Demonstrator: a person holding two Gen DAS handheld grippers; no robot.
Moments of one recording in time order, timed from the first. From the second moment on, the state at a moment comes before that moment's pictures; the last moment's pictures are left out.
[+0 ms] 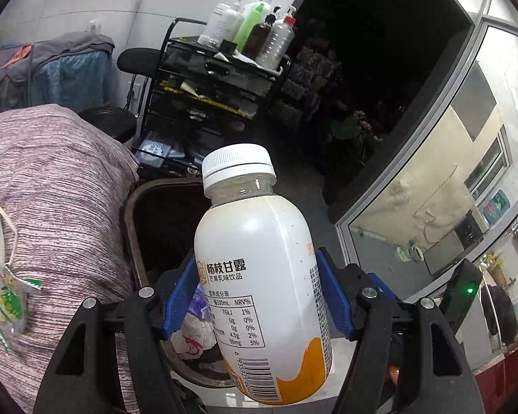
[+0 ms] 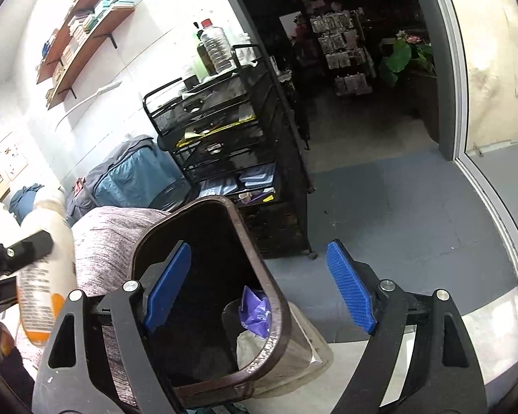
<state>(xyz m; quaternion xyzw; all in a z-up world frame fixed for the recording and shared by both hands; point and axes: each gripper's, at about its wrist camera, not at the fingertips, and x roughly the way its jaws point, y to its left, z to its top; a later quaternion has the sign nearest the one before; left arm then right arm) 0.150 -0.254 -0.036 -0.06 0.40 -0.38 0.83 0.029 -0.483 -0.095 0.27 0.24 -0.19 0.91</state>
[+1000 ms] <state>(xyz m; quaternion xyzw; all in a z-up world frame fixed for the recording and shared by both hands) 0.138 -0.252 -0.031 -0.01 0.37 -0.36 0.86 0.031 -0.481 -0.097 0.27 0.25 -0.18 0.91</state>
